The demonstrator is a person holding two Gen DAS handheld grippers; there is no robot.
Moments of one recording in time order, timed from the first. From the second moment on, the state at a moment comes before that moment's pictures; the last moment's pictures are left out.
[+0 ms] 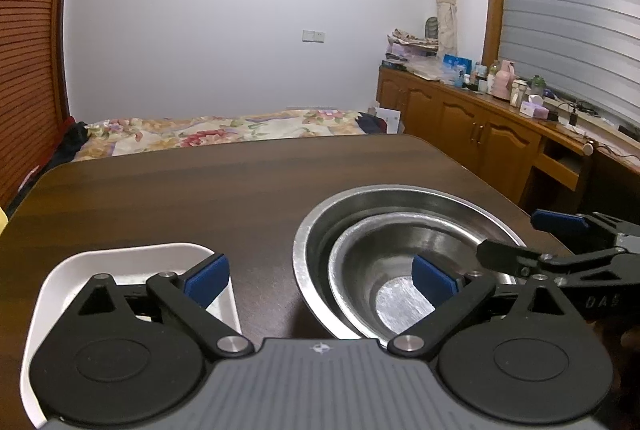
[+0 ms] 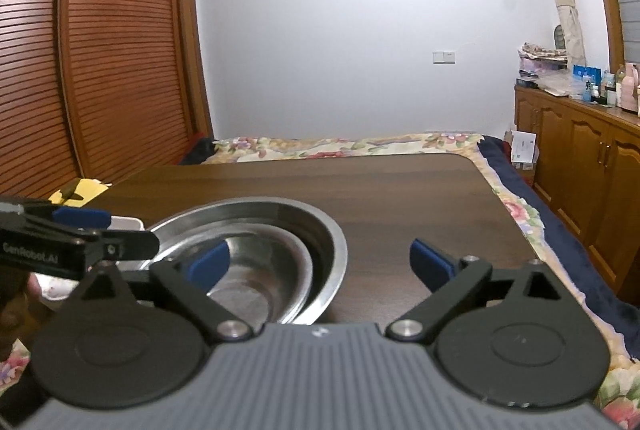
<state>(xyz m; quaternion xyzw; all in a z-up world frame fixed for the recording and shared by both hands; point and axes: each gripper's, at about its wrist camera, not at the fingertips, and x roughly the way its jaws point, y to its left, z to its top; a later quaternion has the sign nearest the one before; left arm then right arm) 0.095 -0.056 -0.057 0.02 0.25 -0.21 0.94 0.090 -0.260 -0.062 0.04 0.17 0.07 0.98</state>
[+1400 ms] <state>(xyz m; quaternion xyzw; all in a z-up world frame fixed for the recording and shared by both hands) 0.101 -0.056 -0.070 0.00 0.29 -0.22 0.93 0.098 -0.257 -0.078 0.07 0.20 0.10 0.97</state>
